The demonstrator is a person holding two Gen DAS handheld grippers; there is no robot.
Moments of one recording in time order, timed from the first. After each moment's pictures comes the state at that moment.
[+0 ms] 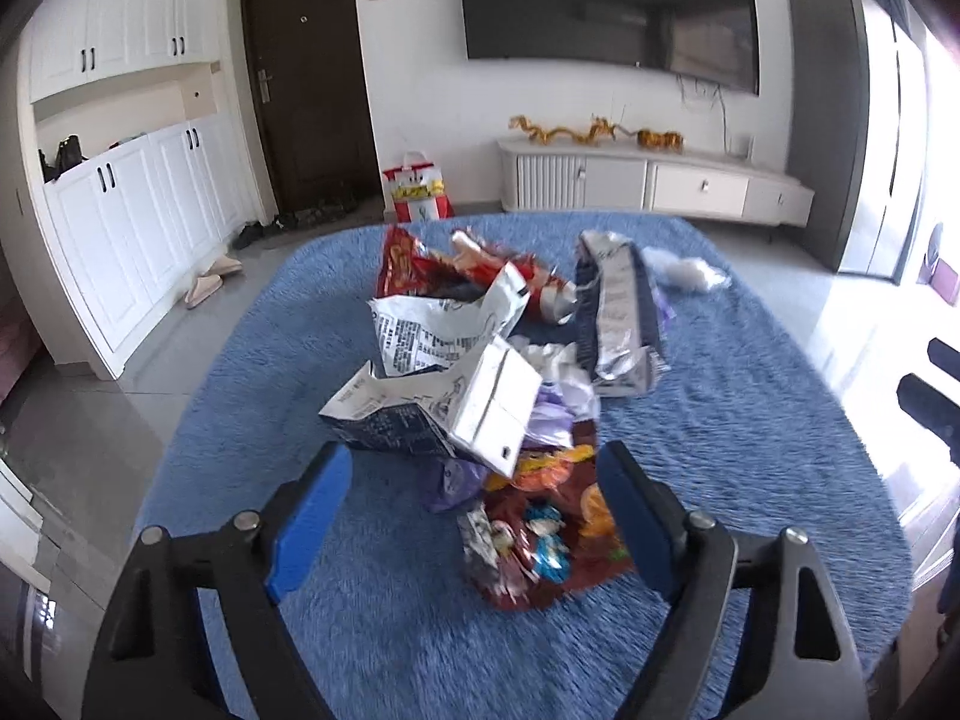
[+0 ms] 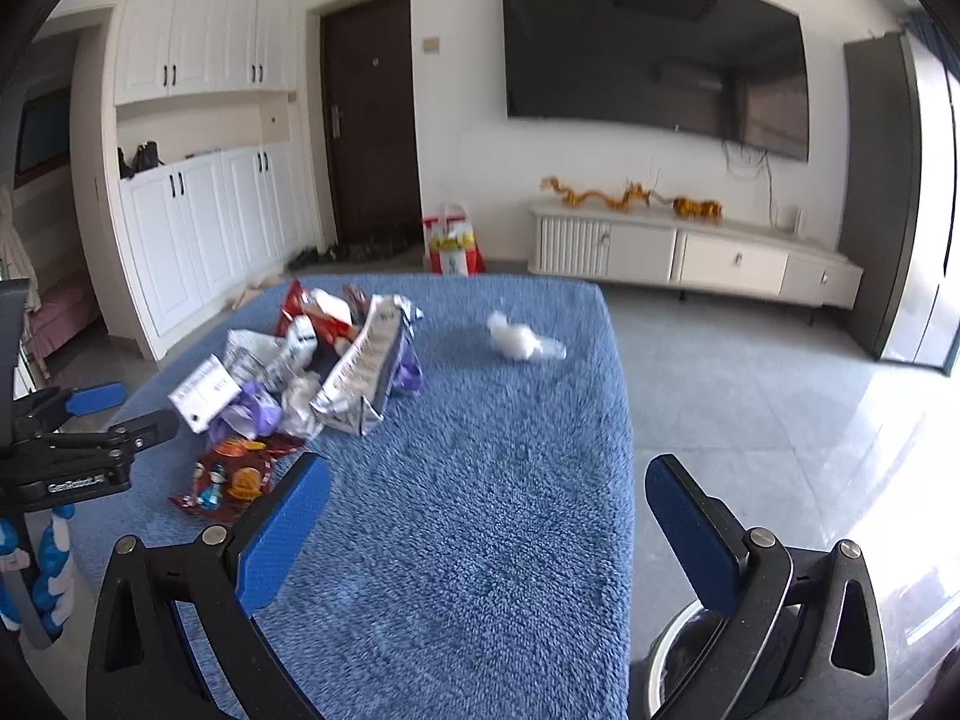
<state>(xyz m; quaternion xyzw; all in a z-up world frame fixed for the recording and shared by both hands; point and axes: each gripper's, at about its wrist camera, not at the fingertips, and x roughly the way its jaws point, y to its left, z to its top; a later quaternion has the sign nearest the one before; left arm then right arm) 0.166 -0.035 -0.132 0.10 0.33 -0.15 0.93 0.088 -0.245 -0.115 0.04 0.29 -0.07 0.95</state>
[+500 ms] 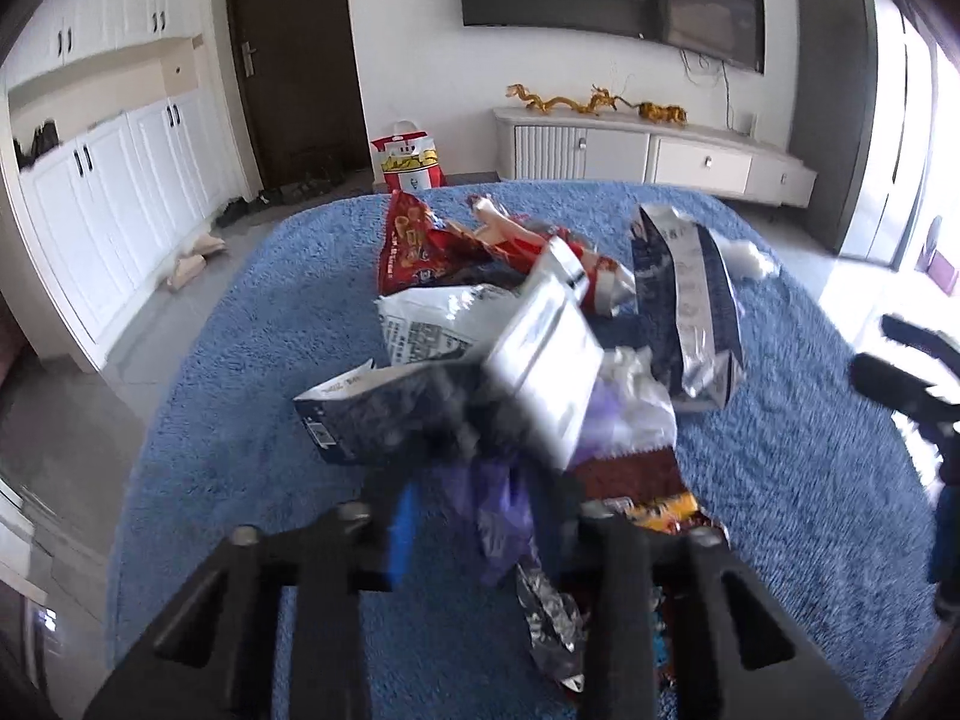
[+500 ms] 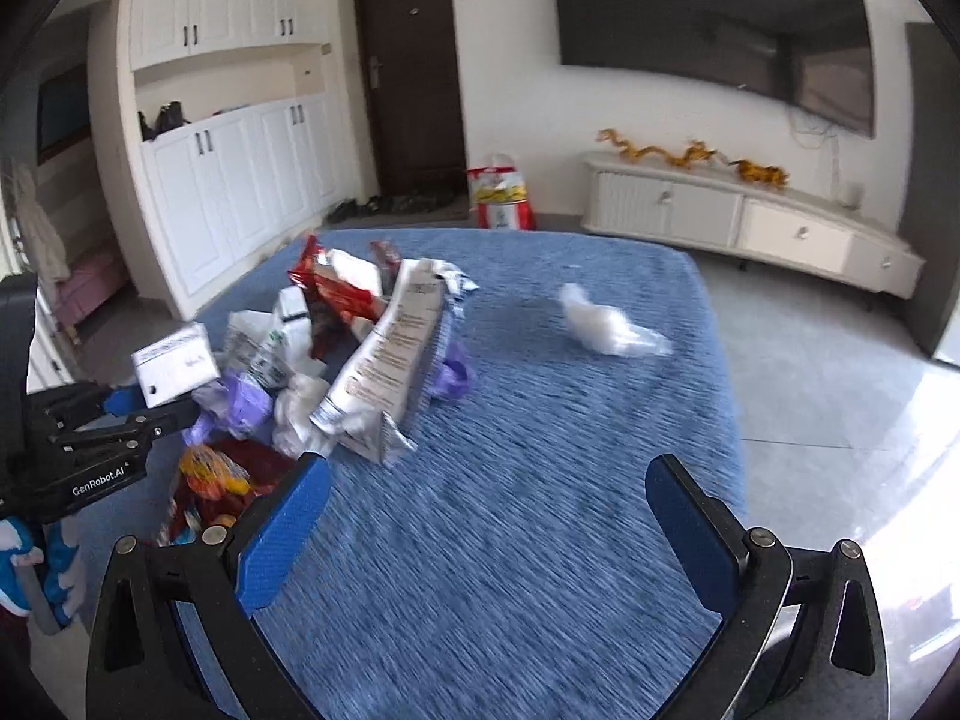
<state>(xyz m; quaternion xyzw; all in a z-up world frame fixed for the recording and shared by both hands) 0.234 -0.019 -0.155 0.09 0.37 -0.17 0.91 0.196 -0.229 -0.143 0.06 0.34 0.02 0.94</state>
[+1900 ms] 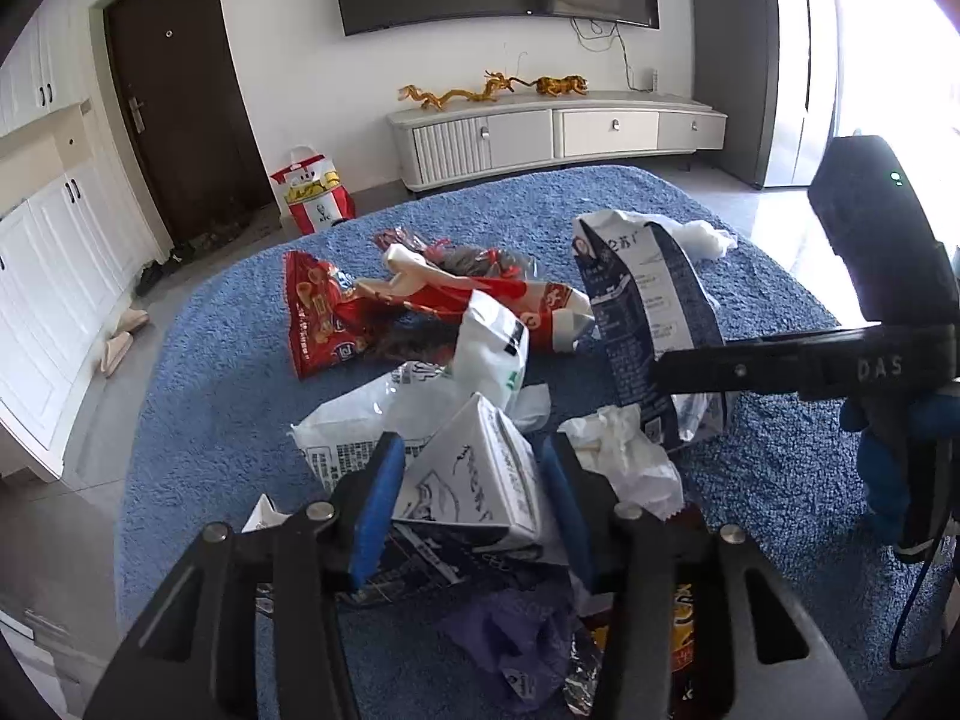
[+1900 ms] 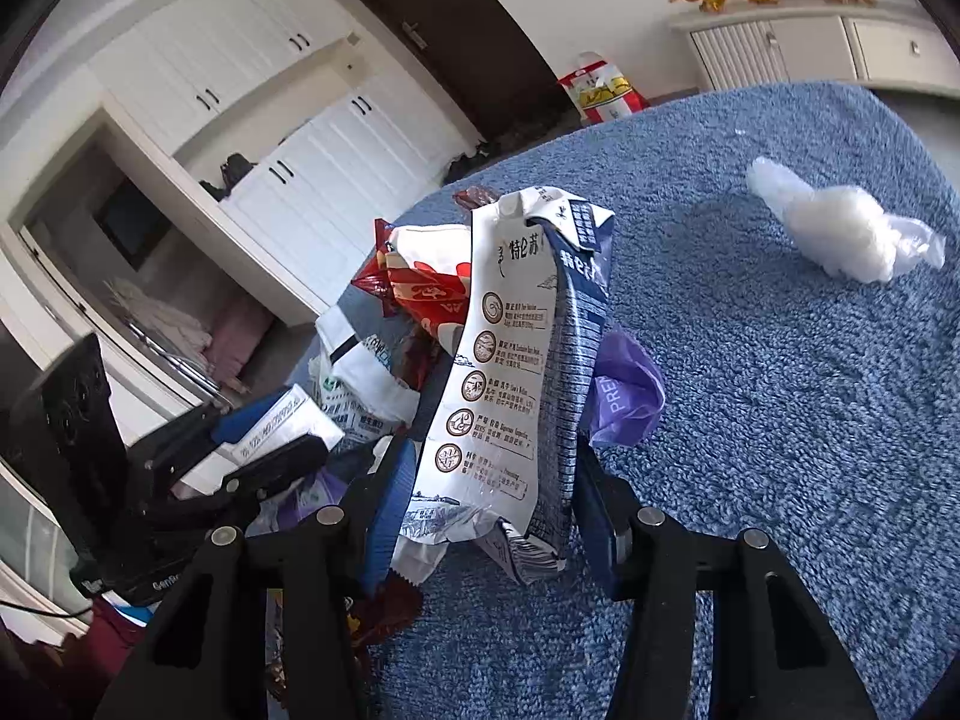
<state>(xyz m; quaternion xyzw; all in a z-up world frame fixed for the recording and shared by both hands) 0.291 -0.051 -0.155 0.18 0.35 -0.28 0.88 0.294 -0.228 -0.200 0.27 0.40 0.18 0.86</state>
